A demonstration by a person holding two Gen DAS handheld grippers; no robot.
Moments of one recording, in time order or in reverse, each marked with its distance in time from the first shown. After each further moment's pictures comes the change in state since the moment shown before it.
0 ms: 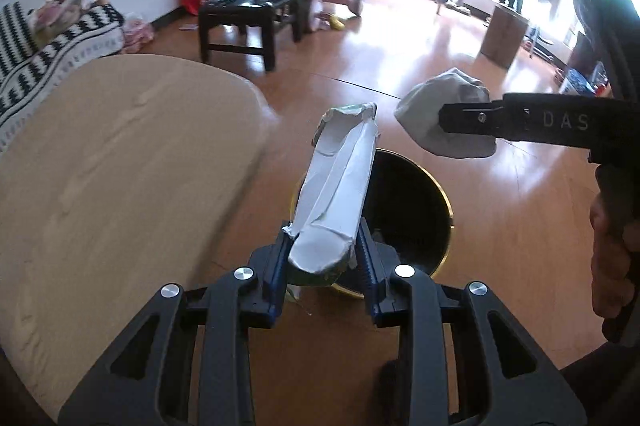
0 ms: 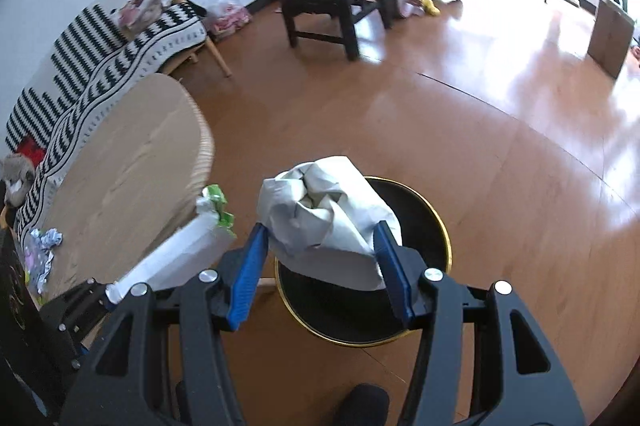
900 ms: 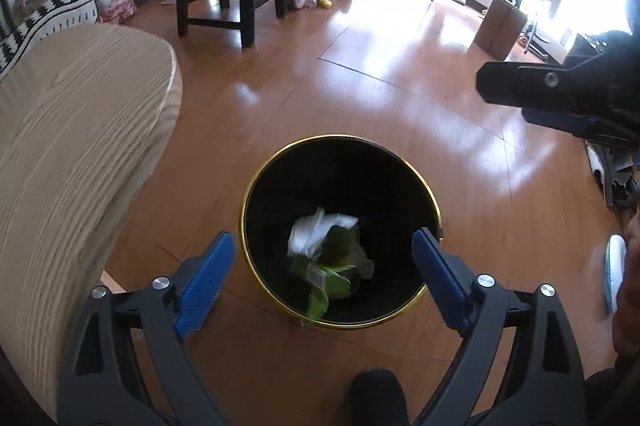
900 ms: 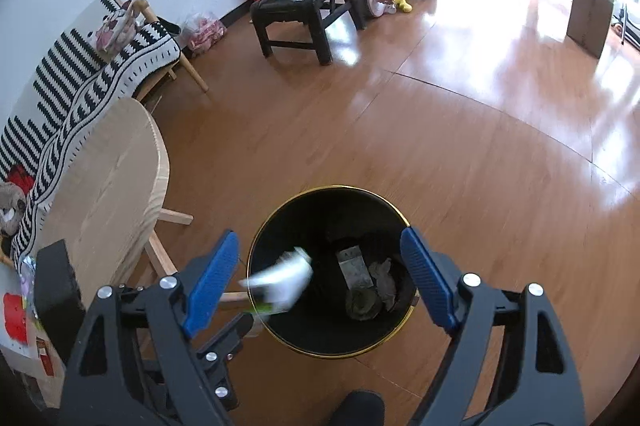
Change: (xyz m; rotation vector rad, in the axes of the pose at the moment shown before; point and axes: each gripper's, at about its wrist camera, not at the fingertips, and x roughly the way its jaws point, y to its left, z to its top) left arm 0.066 -0.019 0.013 -0.037 0.071 -0.073; right arm 0.003 -0.028 0.007 0.081 -0.026 -0.030
